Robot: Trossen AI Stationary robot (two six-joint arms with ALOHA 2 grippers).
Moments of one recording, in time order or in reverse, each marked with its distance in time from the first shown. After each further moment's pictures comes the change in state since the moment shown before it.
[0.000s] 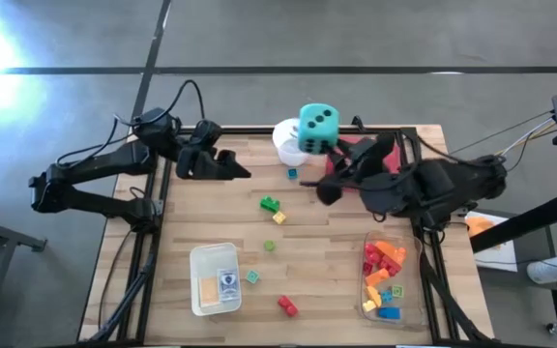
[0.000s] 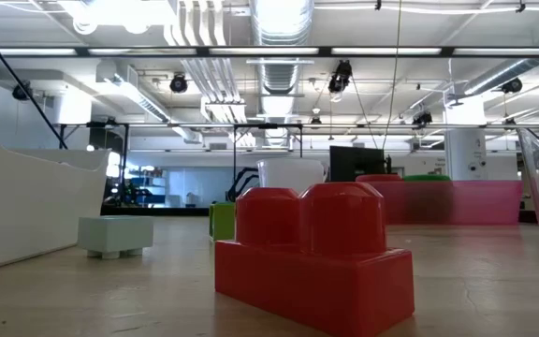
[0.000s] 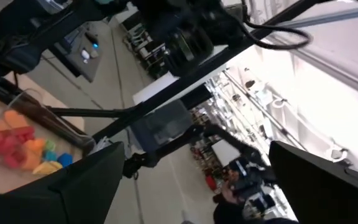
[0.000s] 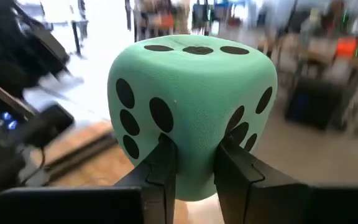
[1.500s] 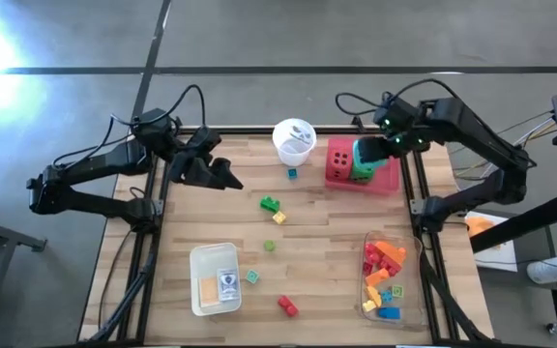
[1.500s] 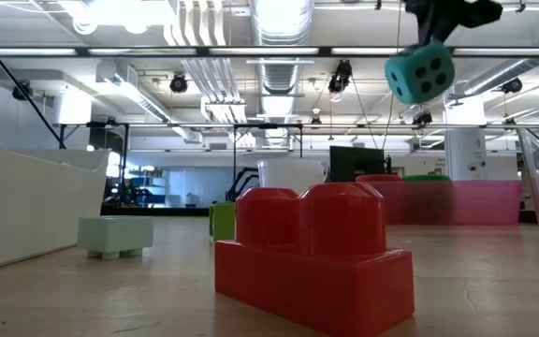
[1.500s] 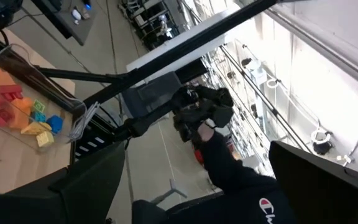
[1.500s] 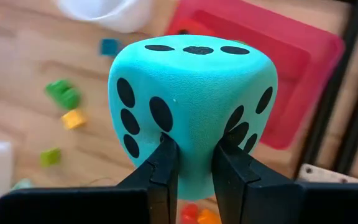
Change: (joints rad) left arm 0.003 -0.030 -0.001 -0.099 0.121 -0.023; right arm -0.752 -0.261 -0.298 -0.656 -1.085 0.442
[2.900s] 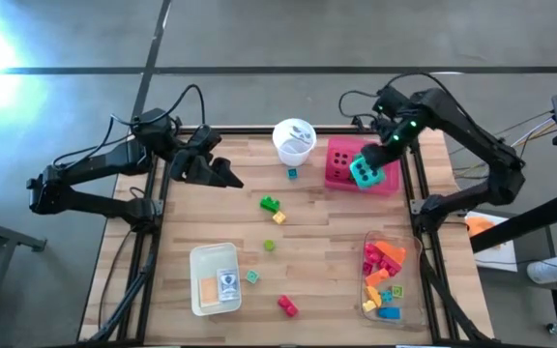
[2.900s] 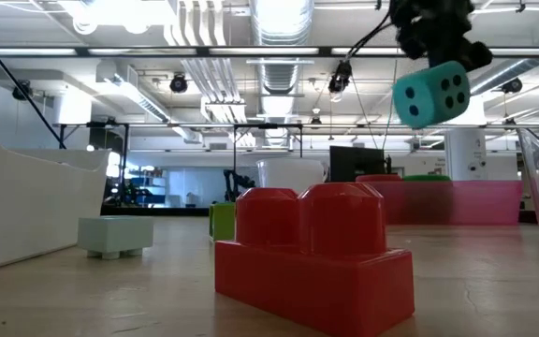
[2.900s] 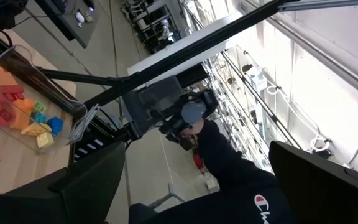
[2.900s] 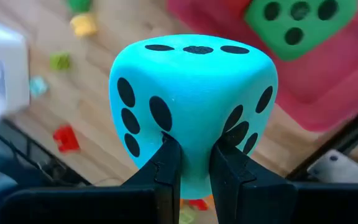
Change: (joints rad) left arm 0.001 0.001 0.000 0.004 -0.021 -0.028; right arm -0.308 0.041 -0.186 0.000 -0.490 -0.520
